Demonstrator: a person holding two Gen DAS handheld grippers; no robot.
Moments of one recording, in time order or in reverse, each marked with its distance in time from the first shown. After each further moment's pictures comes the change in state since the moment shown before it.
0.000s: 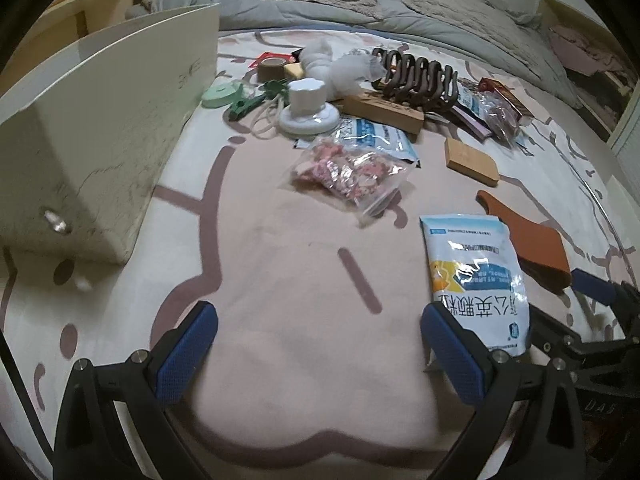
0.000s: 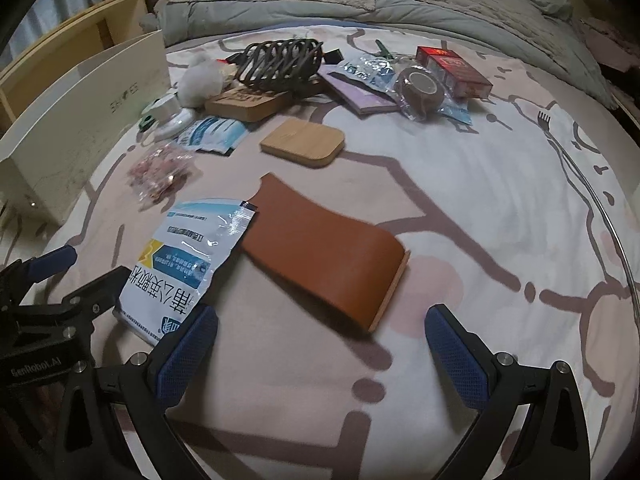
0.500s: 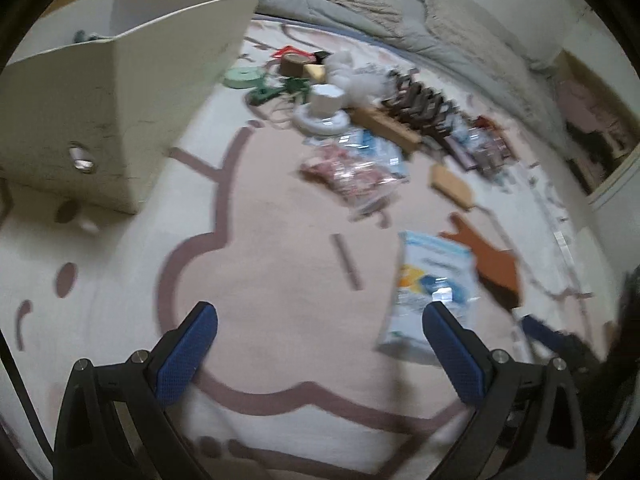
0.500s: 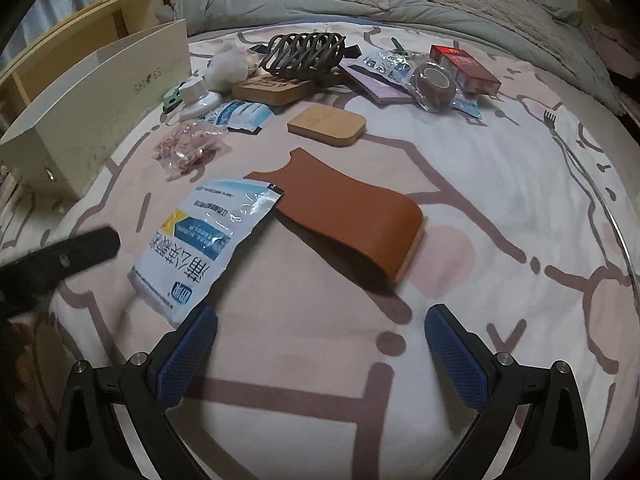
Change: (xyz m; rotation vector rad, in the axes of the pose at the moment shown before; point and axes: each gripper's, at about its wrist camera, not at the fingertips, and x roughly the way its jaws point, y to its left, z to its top) left arm -0.025 0.015 -0.007 -0.185 0.014 -0.156; right arm -0.013 0.008 -0.018 -0.040 0.006 0.018
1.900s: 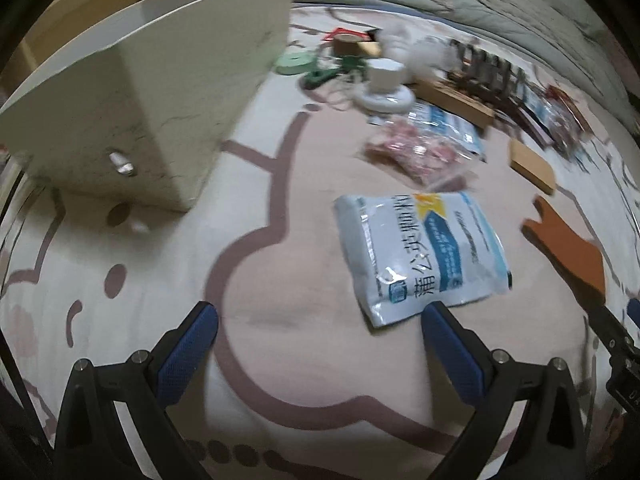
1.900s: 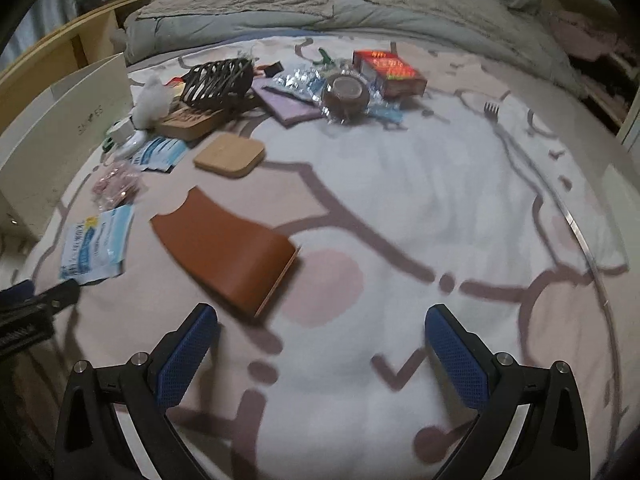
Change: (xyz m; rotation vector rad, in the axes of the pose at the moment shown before) left arm 0.018 0.004 0.002 0.022 0.041 0.360; right arm -0.006 -0.054 0.016 0.080 -0.040 -0.124
